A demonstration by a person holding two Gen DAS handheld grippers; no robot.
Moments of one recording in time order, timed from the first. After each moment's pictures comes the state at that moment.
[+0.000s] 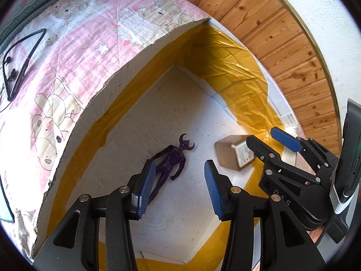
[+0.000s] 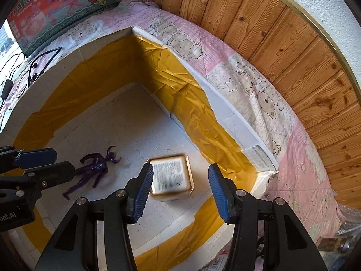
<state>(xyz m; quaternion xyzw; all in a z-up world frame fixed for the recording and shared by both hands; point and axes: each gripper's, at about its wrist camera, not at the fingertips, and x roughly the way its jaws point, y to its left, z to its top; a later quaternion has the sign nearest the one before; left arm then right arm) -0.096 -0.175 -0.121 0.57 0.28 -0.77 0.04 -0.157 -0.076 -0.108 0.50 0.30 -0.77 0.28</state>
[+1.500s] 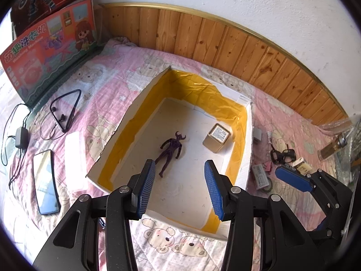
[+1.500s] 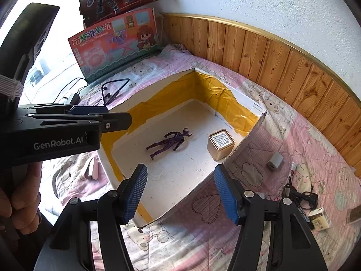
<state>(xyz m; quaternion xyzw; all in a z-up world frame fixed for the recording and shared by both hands) 0.018 -0.111 -0.007 0.46 0.13 -0.87 0.07 0.010 0.031 -0.018 0.41 0.17 -0.81 0.39</state>
